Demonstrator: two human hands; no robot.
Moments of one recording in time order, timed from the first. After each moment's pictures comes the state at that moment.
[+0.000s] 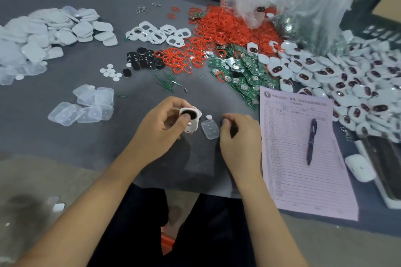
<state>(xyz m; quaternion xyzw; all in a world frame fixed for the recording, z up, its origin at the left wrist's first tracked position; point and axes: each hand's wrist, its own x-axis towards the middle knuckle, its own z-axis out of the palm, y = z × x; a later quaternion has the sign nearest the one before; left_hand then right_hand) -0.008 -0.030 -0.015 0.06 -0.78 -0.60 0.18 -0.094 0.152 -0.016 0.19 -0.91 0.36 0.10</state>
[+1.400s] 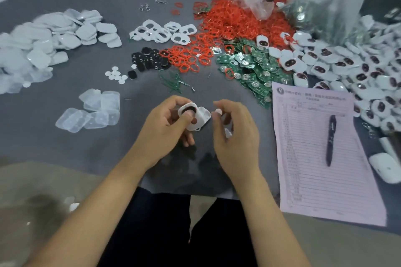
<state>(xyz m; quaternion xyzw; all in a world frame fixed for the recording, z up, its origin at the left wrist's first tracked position) -0.015 -0.038 -0.012 0.12 -0.72 -0.67 0.15 -0.081 0.124 -0.012 0.32 -0.81 0.46 0.19</state>
